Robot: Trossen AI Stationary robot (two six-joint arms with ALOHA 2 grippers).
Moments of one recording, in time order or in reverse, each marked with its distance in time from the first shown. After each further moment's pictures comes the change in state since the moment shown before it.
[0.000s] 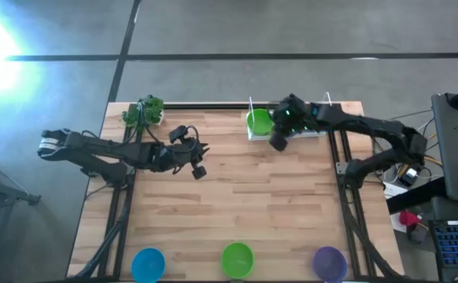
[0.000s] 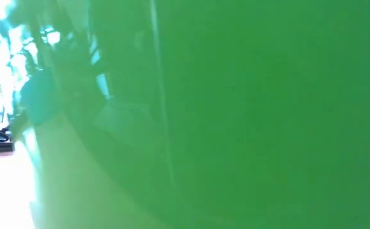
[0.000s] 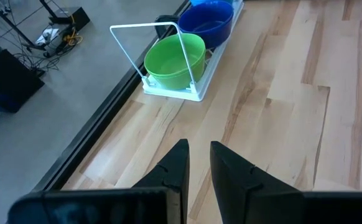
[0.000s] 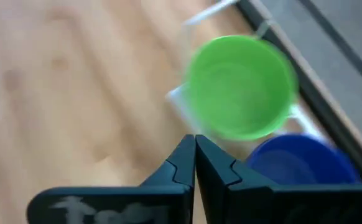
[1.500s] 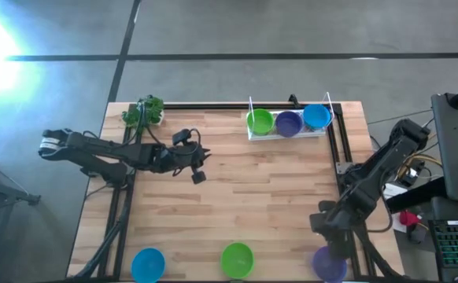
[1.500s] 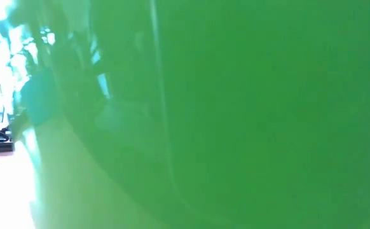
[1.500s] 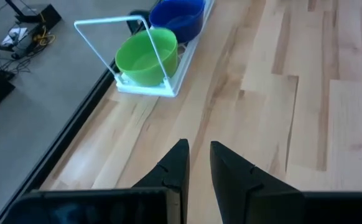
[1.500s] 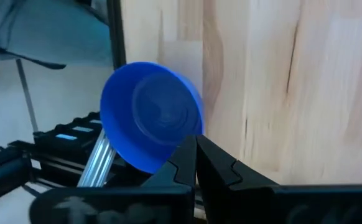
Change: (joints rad) left arm -0.013 0.012 -0.002 0.000 0.089 0.012; right arm 1.269 -0.083 -0.126 -0.228 -0.321 0.887
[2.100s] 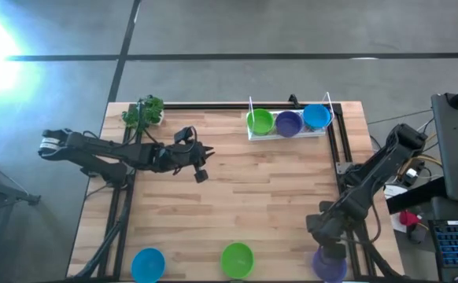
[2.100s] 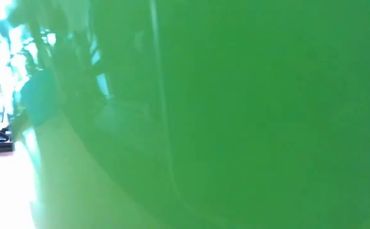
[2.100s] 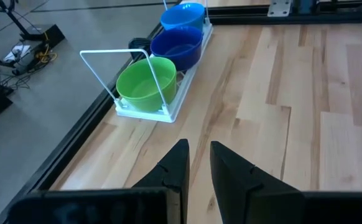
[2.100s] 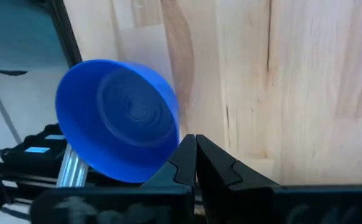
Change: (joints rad) left arm 0.000 0.000 0.002 0.104 0.000 0.019; right arm 0.000 0.108 0.001 -0.037 -0.005 0.078
